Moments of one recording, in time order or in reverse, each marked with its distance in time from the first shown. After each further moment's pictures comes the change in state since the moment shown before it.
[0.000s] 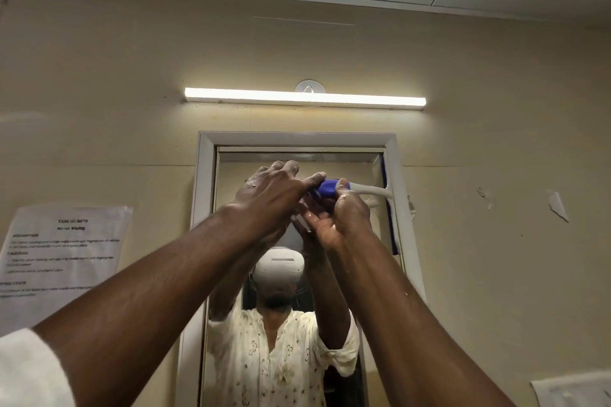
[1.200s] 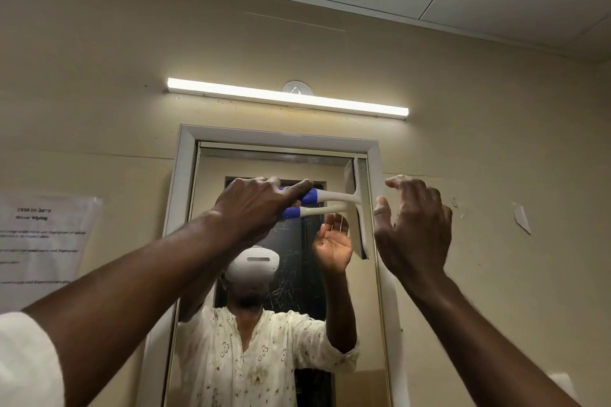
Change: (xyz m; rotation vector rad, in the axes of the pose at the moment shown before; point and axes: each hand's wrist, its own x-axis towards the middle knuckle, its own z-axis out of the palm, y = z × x) left_hand -0.001 -0.011 0.040 0.166 0.191 0.173; right_hand -0.036 -0.073 -0.084 -1.672 0.340 -1.317
